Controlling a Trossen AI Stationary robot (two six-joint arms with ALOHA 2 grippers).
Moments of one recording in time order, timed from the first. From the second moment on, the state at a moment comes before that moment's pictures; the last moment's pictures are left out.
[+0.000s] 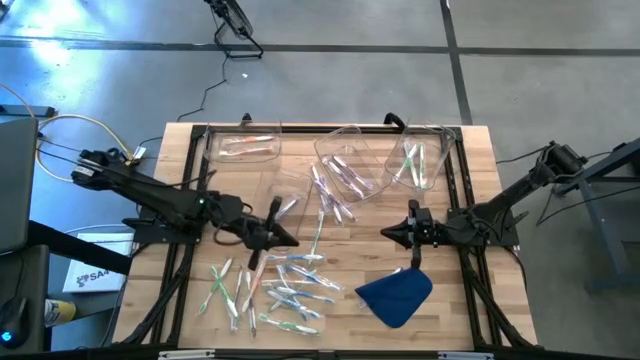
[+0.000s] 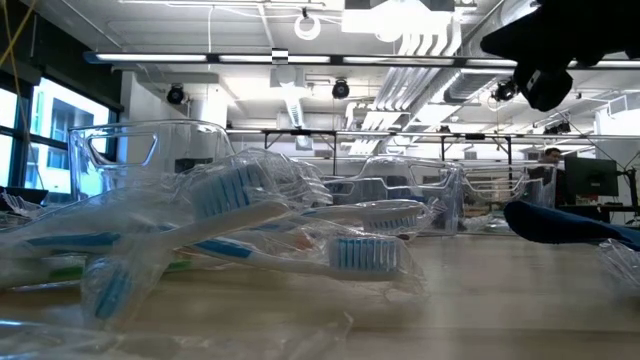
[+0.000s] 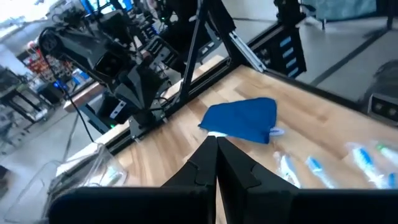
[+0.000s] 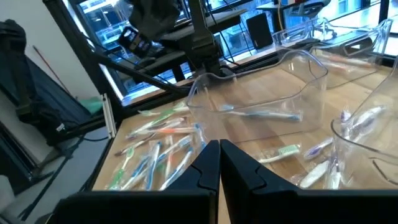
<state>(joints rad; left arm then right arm) -0.28 1.12 0.74 0.21 -0.02 0.51 0.55 0.92 0.27 0.51 0.60 0.44</state>
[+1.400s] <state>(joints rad) -0.28 1.80 1.38 -0.37 0.10 0.57 0.55 0.92 0.27 0.42 0.60 0.45</state>
